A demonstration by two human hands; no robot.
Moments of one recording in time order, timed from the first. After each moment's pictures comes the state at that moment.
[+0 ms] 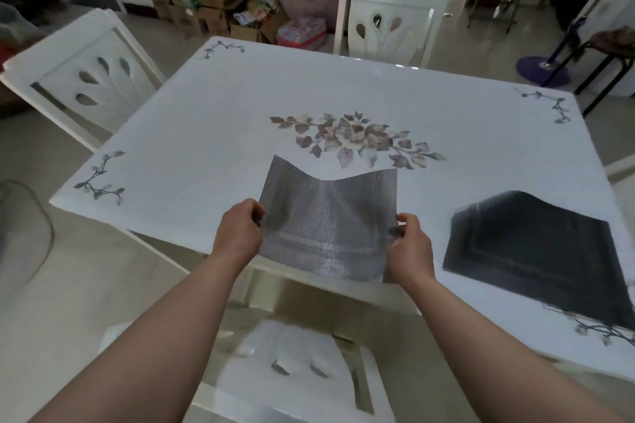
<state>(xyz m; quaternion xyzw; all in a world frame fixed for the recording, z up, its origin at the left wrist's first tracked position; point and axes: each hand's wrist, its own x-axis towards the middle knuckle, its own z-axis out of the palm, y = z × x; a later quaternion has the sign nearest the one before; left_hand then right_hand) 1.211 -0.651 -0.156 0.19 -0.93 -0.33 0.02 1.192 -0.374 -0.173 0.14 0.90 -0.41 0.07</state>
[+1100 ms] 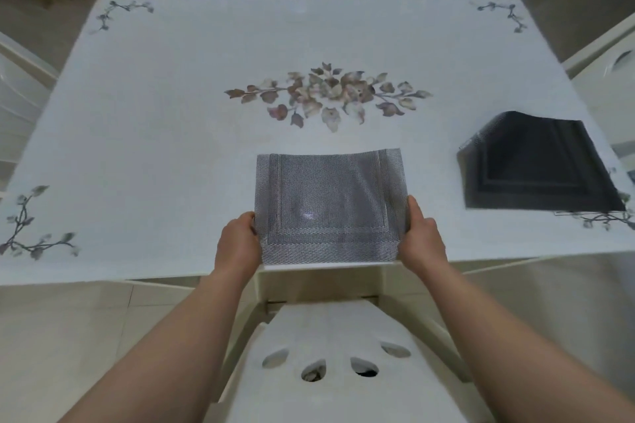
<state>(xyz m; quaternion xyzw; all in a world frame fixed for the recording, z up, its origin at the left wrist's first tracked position) 1.175 -0.721 -0.233 0.08 -0.95 -0.29 -0.12 1.219 -0.428 -0.226 0.28 0.91 -0.25 0.14</state>
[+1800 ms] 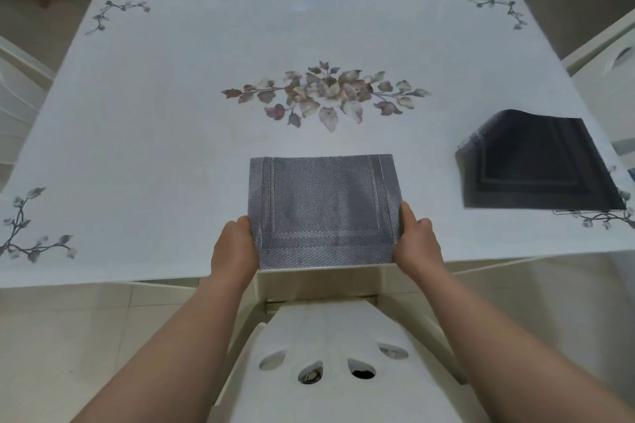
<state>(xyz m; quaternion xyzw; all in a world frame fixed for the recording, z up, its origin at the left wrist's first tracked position) 1.179 -0.721 -0.236 0.08 -0.97 -0.20 -0.14 1.222 -0.431 -0.226 0.27 0.92 -0.24 0.16</state>
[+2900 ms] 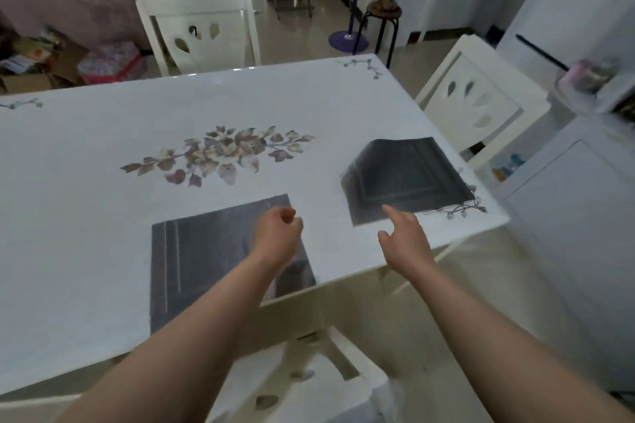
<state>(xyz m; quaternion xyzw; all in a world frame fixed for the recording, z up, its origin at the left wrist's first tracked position) 1.185 -0.489 -0.126 -0.02 -0.88 -0.45 -0.16 1.279 -0.297 -0.135 0.31 0.91 -0.29 0.02</state>
